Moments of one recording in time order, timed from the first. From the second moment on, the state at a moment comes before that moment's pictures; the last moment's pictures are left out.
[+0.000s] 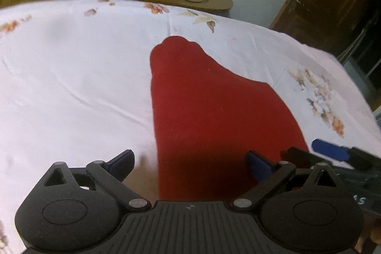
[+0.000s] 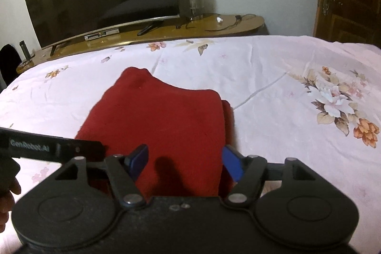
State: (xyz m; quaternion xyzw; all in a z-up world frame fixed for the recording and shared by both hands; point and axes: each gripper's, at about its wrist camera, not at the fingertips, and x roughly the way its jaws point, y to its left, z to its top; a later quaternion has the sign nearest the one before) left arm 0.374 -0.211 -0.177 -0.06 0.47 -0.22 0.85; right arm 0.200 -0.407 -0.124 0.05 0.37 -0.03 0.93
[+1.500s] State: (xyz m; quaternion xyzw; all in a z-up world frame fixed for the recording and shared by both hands) left arm 0.301 -0.023 -0.149 -0.19 0.44 -0.19 0.86; right arm 0.194 -0.325 -0.107 0.30 0.33 0.17 0.88
